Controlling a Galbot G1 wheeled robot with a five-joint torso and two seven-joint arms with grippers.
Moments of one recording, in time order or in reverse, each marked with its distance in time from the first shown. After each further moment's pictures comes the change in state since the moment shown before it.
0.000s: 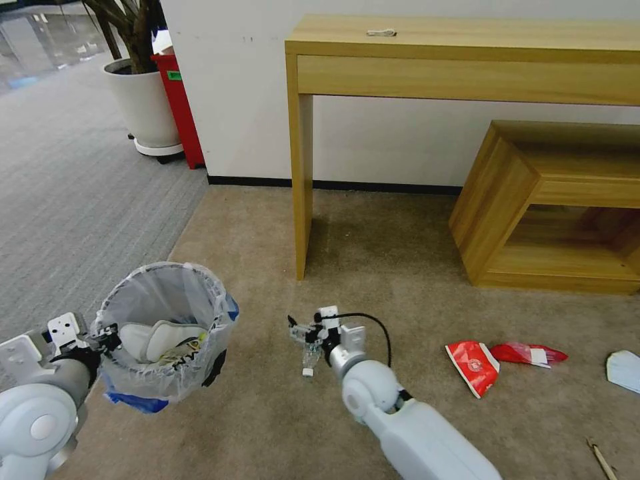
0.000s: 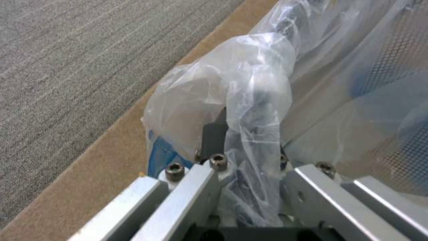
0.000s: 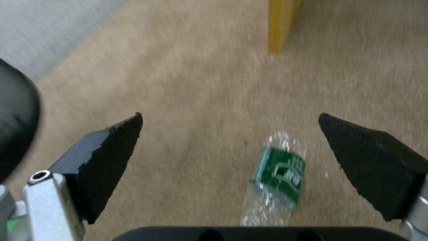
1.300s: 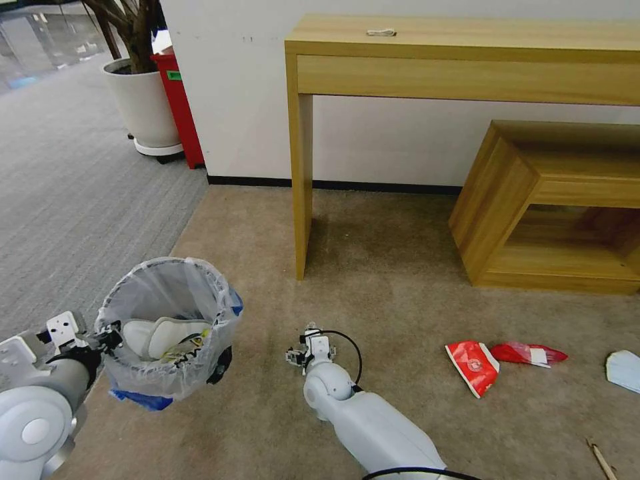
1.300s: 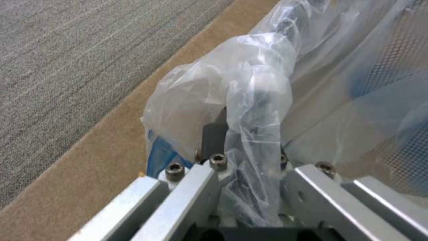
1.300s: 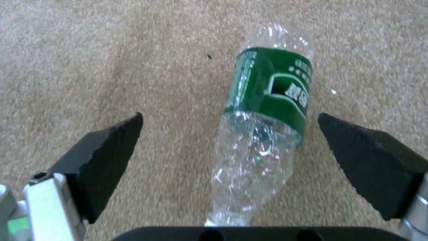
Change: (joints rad) left arm 0.009 -0.021 -0.005 -0.025 -0.019 0.000 0.014; right arm 0.146 0.176 -0.076 -0.434 0.073 -0.002 0.157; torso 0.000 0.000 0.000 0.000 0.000
